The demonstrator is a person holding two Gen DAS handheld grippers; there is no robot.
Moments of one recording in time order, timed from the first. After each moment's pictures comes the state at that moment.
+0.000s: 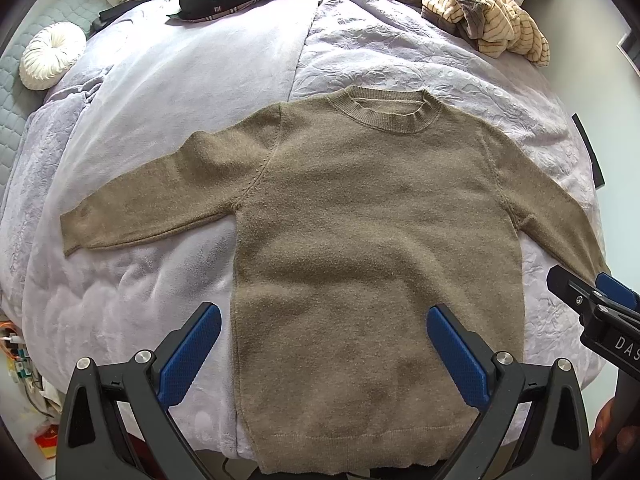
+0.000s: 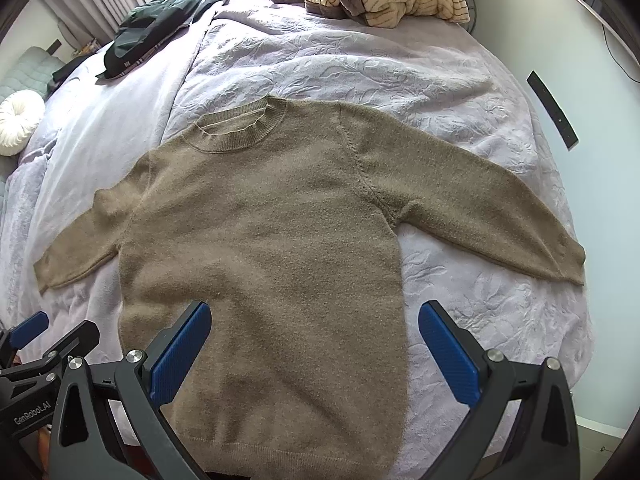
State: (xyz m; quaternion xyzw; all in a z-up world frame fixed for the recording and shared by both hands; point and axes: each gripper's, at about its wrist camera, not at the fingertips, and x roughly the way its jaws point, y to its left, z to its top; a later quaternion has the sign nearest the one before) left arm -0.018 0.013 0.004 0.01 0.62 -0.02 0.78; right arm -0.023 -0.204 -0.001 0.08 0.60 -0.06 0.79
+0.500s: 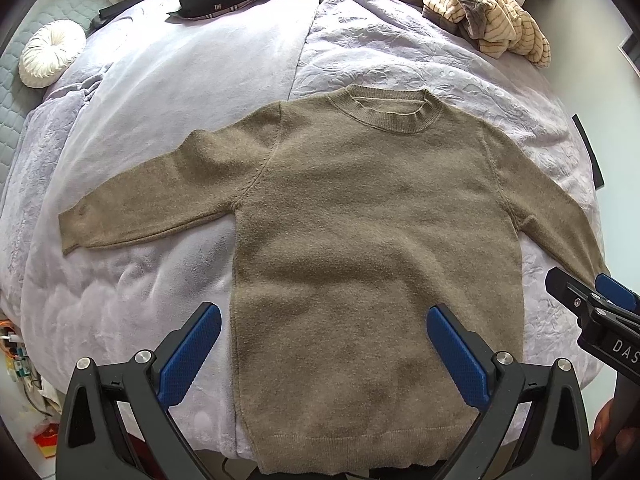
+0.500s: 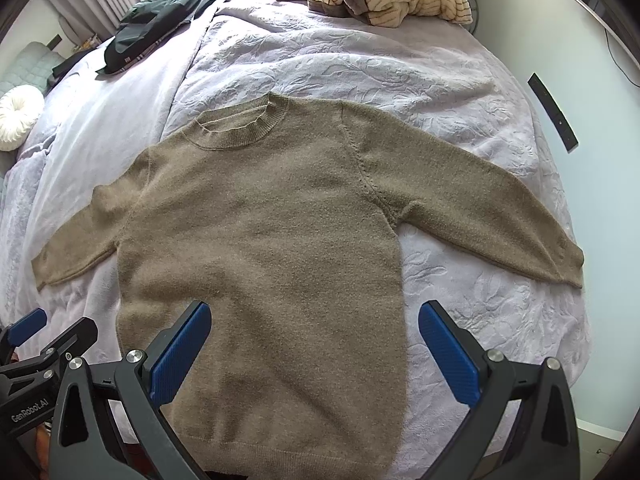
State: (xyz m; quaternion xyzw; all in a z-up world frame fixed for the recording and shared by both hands) left arm -0.016 0.014 0.002 0.01 0.62 -0.02 0.78; right arm -0.023 -0.202 -0.002 0.08 0.60 -0.06 0.79
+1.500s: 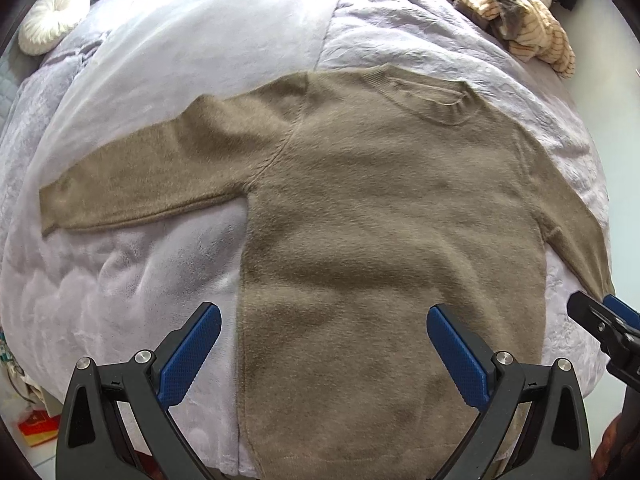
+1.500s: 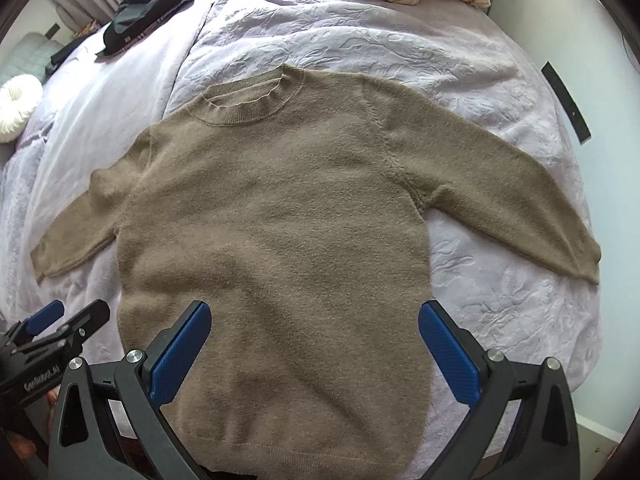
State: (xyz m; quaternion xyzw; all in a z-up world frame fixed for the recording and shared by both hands) left arm 0.006 0.062 -0.052 -0.04 0.65 -0.01 0.76; right arm -0.008 -0.176 -0.030 0.07 0.64 -0.05 0.76
